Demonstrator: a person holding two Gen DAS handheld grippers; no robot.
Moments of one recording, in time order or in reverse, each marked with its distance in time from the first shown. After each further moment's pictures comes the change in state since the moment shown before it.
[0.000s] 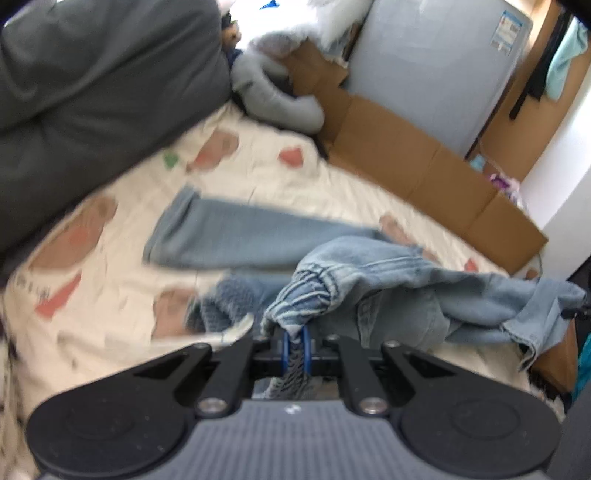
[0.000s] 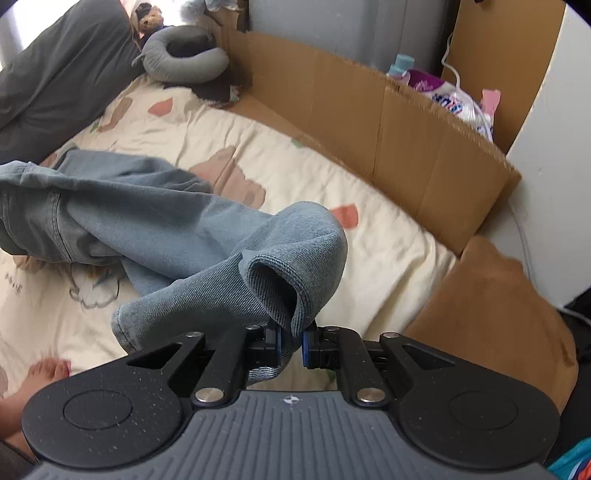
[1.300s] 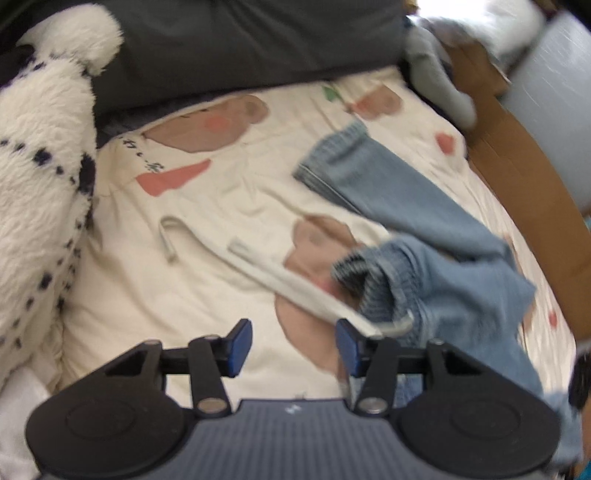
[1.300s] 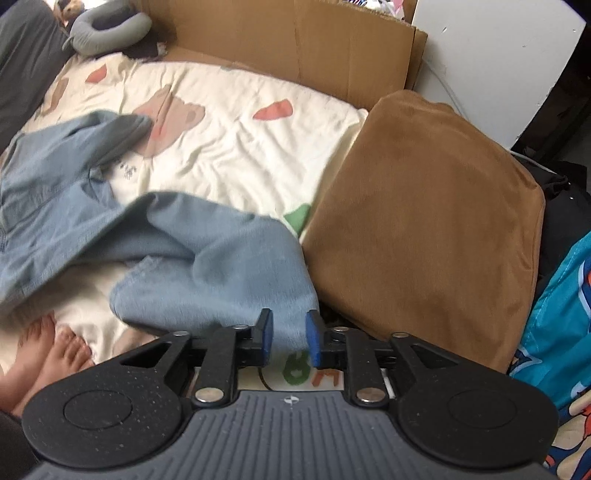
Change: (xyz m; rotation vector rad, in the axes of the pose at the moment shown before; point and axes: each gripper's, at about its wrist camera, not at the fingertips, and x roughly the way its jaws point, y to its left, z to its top) left arm 0.035 0.135 -0.032 -0.389 0.075 0.204; right arm -0.024 -0.007 -0.100 0.260 0.144 -0.116
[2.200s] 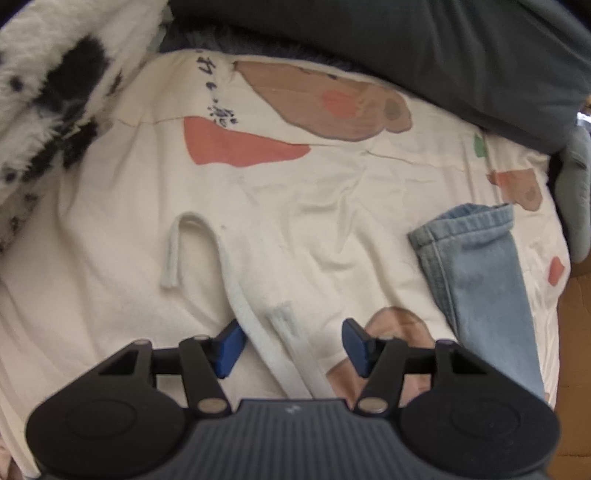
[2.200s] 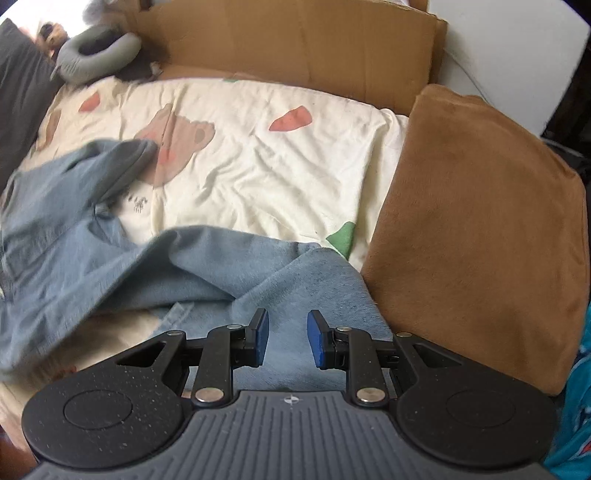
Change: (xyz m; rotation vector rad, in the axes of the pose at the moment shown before) left arm 0.112 0.046 0.048 -0.493 0.036 0.111; right arm 0.042 0.035 0.019 0.137 -0.038 0.056
